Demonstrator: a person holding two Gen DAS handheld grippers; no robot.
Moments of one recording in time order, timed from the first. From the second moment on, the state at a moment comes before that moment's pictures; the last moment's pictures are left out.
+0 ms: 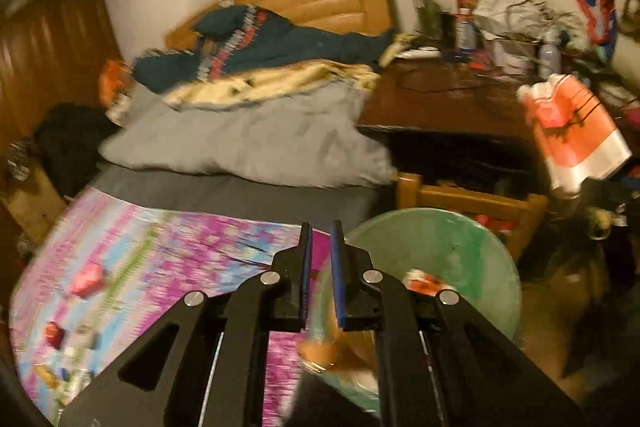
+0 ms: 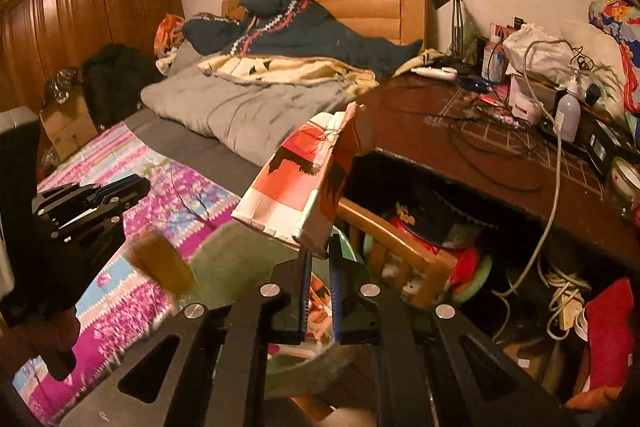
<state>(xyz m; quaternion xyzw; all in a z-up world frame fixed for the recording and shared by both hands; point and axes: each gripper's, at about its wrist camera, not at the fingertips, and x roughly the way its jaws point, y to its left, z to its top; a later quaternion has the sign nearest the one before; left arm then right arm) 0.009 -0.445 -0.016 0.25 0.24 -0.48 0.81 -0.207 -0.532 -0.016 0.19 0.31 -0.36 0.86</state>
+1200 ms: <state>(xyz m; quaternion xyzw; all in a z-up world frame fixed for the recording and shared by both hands) 0.063 -0.327 -0.043 0.21 0.27 -0.35 0.87 -0.126 -0.470 -0.030 0.17 0.26 -0.33 0.89</state>
